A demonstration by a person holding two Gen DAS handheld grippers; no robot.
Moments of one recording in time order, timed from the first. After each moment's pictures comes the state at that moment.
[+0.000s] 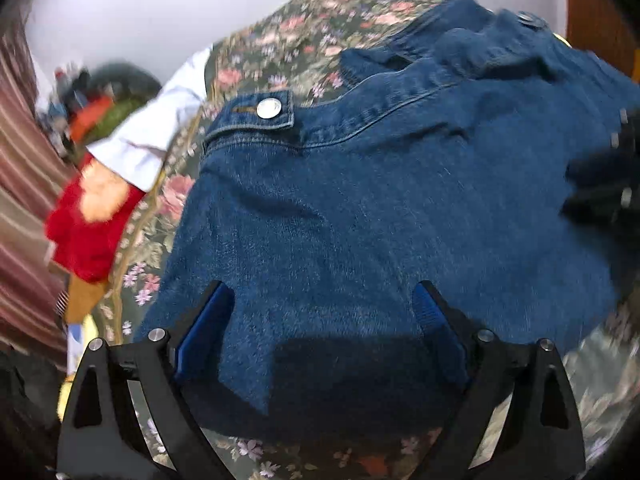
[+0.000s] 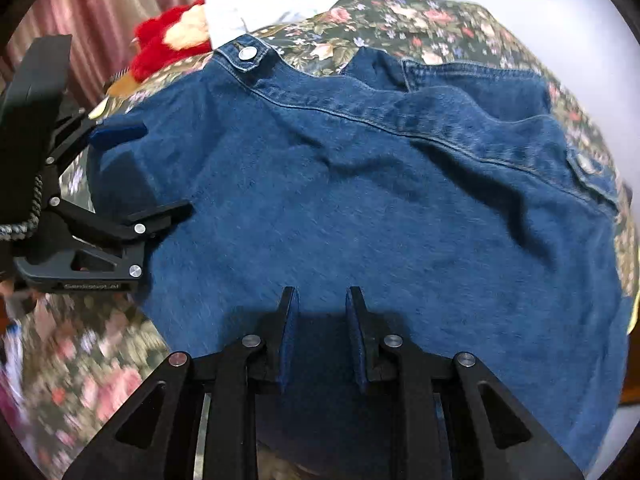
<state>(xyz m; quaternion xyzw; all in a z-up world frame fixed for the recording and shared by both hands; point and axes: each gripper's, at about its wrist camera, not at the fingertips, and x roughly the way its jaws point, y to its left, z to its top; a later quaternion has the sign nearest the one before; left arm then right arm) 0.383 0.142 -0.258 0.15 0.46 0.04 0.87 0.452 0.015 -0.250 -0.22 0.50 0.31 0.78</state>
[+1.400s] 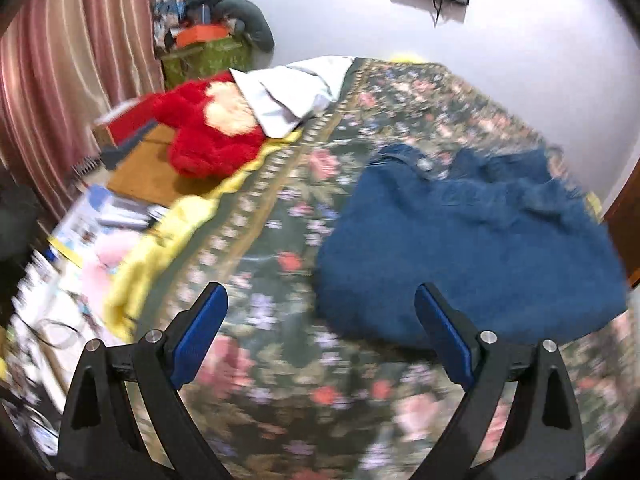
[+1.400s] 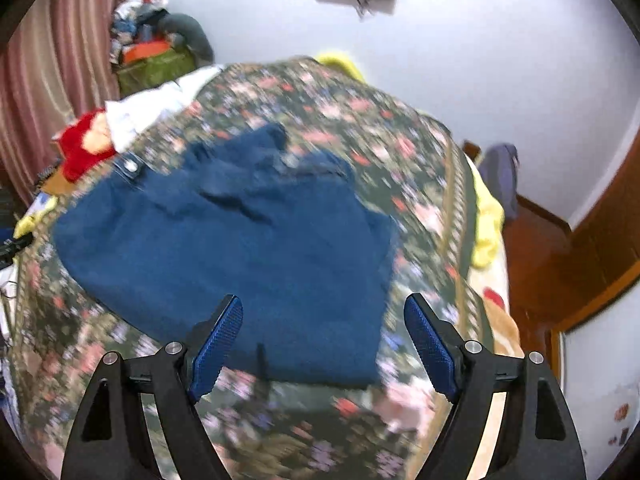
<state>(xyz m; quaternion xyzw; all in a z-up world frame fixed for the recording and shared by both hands) 0.280 0.225 -0.175 -0.13 0.40 0.15 0.89 0.408 -0.146 -0.130 -0.13 0.41 0.14 0.89</state>
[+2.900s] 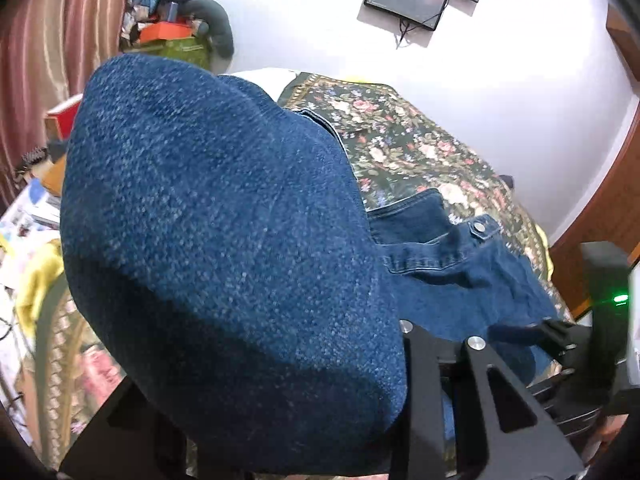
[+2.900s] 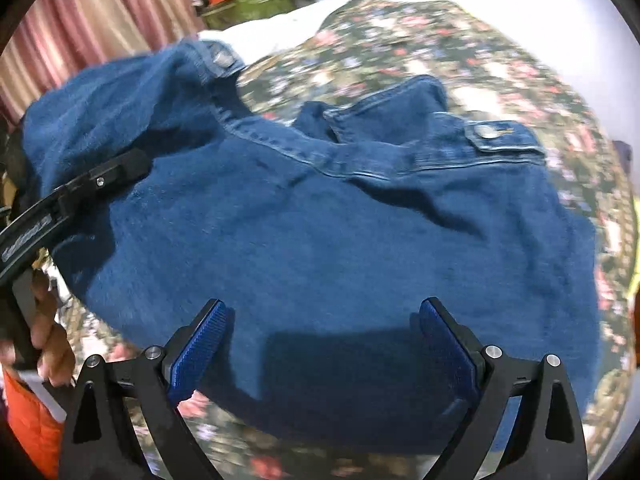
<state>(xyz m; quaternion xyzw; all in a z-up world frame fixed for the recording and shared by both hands) 0.318 0.173 -0.163 -0.17 0.36 0.10 0.91 0.424 0.009 -0.210 -0.13 0.53 0.31 0.78</state>
